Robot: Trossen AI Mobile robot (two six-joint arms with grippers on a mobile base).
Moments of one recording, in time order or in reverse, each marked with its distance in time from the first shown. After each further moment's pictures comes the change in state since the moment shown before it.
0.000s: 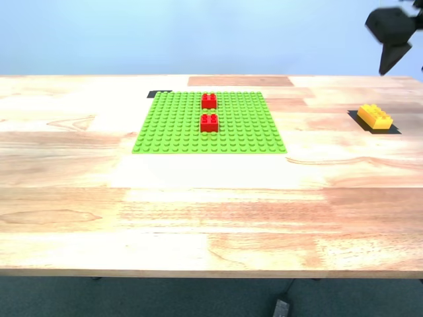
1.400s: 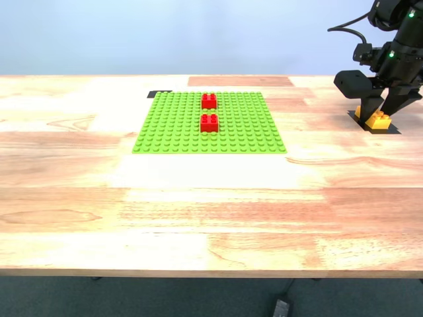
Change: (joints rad) arm 0 -0.001 -0.013 -0.036 -0.001 0.001 0.000; arm 1 0.014 0.343 -0.002 0.162 -0.022 0.000
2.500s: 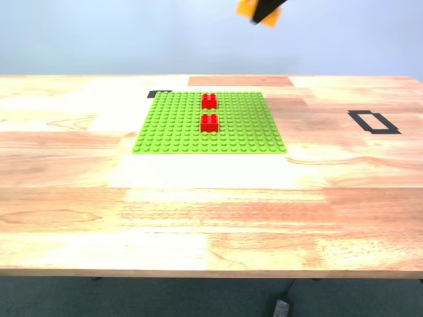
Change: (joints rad) arm 0 -0.001 -0.048 -0.012 0.021 -0.001 0.000; arm 1 0.563 -0.122 0.488 -0.267 -0.156 -0.658
